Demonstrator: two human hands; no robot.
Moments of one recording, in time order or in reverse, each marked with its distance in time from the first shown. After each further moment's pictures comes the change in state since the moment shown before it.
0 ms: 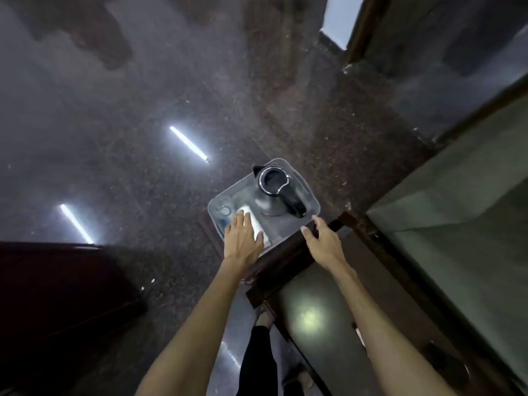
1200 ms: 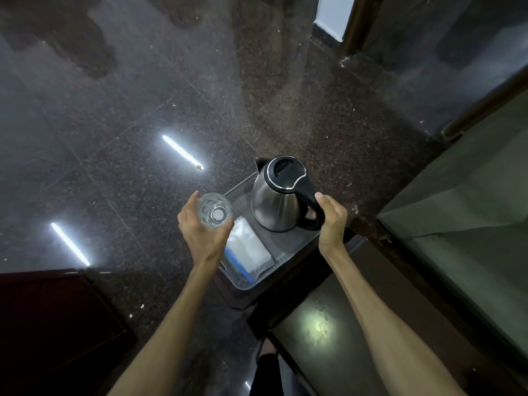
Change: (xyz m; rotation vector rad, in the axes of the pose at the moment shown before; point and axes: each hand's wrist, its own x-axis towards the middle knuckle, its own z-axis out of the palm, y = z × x) left_hand 0.077 -0.055 0.013 -0.699 0.687 -0.107; right_hand 0.107 -0.003 0.033 0.902 0.337 -0.246
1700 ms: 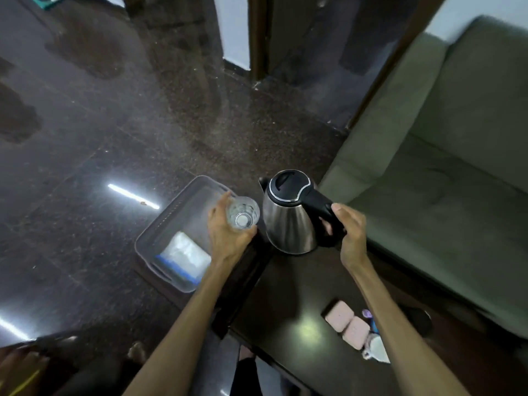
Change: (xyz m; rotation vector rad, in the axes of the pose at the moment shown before) left_hand -0.130 0.146 0.072 -0.155 -0.429 0.259; right_hand -0.119 -0.119 -0.214 -0.009 0.120 -0.214
